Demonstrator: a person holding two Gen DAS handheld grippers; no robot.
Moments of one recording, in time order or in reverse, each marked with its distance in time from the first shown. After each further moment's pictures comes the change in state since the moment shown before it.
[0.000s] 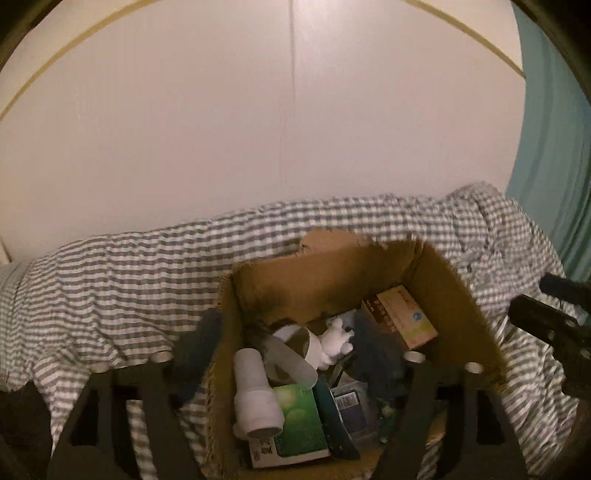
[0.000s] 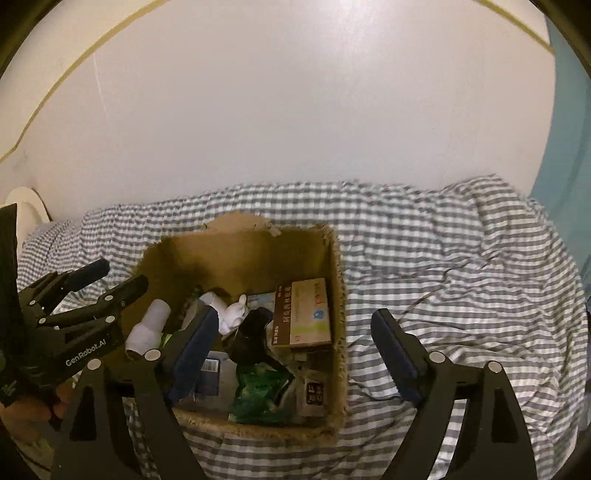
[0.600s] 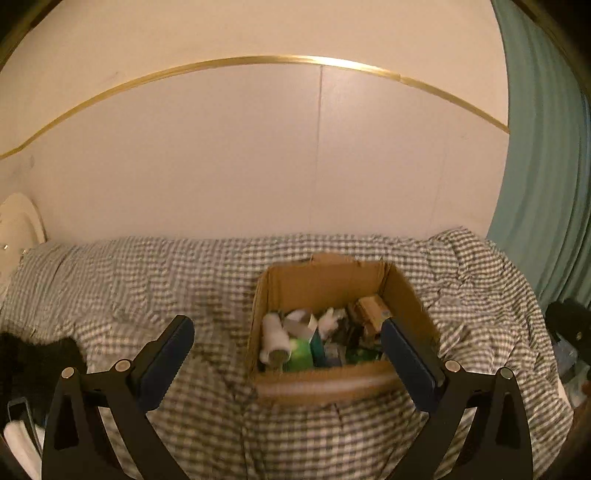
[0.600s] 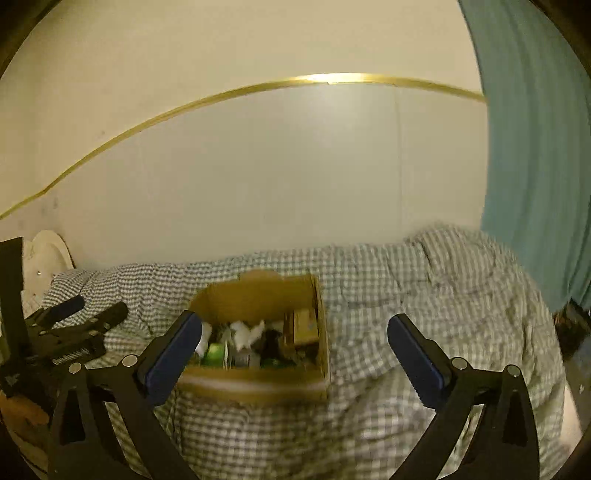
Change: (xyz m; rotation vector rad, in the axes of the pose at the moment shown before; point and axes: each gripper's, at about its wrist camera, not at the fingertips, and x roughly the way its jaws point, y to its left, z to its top) left arm -0.156 -0.019 -0.062 -0.075 -0.141 0.014; right arm -0.183 0.005 -0.068 0.099 -0.267 -0.054
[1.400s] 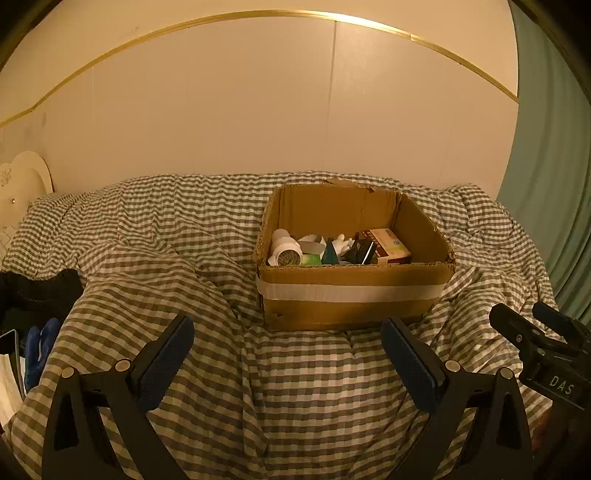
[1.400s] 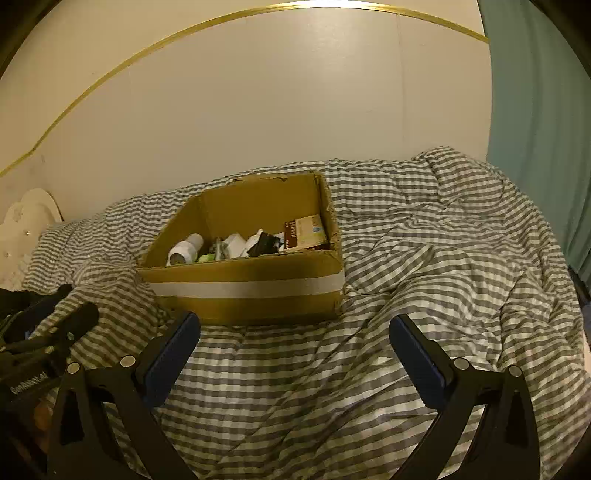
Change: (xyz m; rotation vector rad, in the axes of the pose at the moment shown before) left arm -0.001 0.000 -0.089 -0.027 0.102 0.015; right arm 0.044 0.011 -0.102 -0.021 0.174 -0.042
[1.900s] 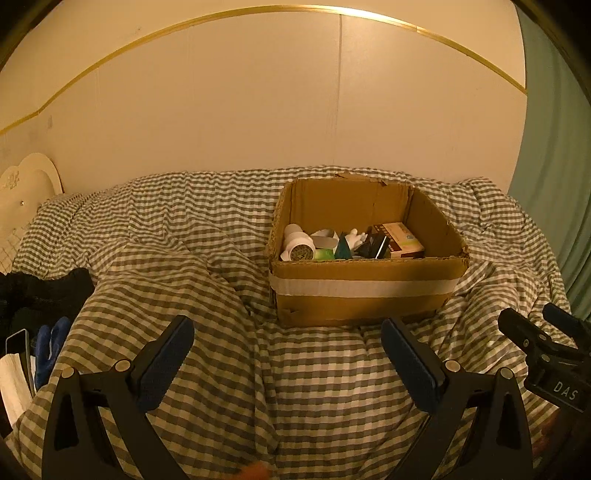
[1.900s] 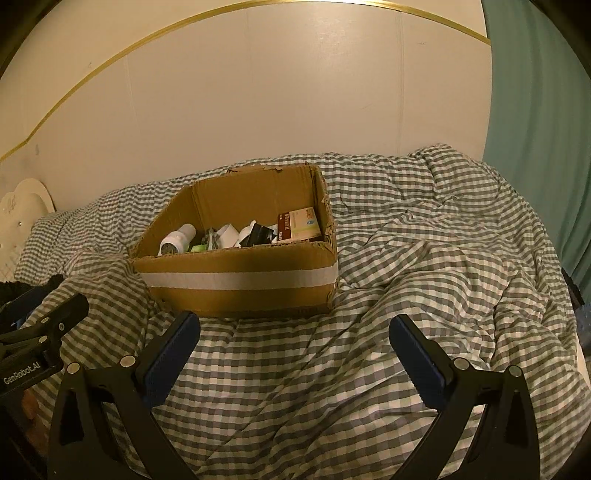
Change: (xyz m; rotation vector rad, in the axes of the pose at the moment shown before) left arm 0.004 0.000 -0.001 0.006 0.020 0.053; right arm 0.007 0.001 -0.005 -0.023 0.029 -0.019
